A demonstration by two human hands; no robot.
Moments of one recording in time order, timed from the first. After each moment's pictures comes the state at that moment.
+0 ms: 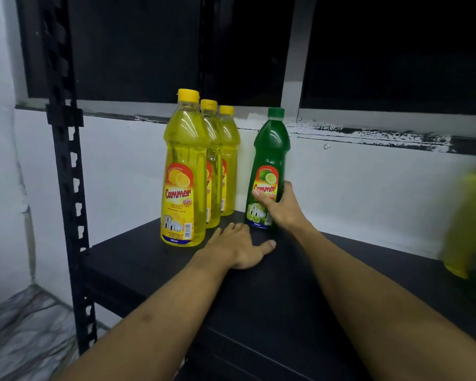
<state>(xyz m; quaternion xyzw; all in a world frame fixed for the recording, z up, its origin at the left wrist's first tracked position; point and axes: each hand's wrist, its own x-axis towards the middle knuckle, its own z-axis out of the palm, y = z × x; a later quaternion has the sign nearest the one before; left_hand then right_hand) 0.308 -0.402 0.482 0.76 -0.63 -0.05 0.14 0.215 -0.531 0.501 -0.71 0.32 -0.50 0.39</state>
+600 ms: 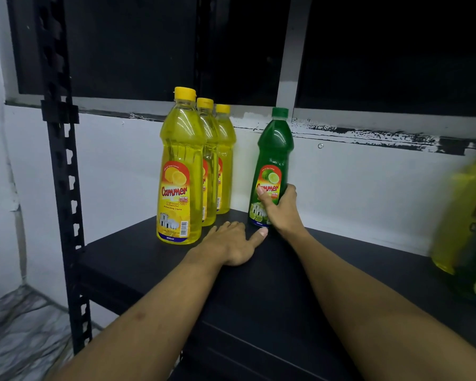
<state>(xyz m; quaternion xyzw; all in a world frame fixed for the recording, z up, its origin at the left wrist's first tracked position) 0.308 -0.397 0.483 0.76 -0.63 -0.06 0.14 0.211 -0.531 0.489 -0.69 0.36 -0.53 0.33</state>
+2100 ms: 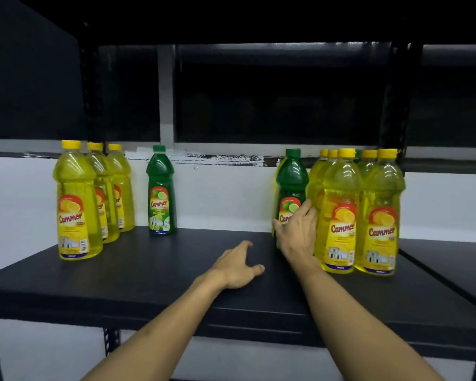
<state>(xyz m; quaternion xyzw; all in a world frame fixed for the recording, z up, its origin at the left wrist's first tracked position) 0.070 -0.341 0.478 0.60 -0.74 -0.18 0.24 -0.089 -0.387 0.513 -0.56 0.67 -0.49 -0.09</state>
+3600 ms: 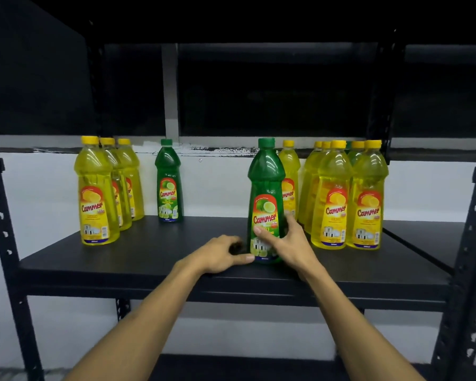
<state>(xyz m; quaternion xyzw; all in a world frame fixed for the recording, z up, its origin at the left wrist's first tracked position) 0.127 -0.300 0.488 0.54 -0.80 -0.20 0.20 -0.078 -0.288 0.484 -0.64 0.45 -0.55 0.29</state>
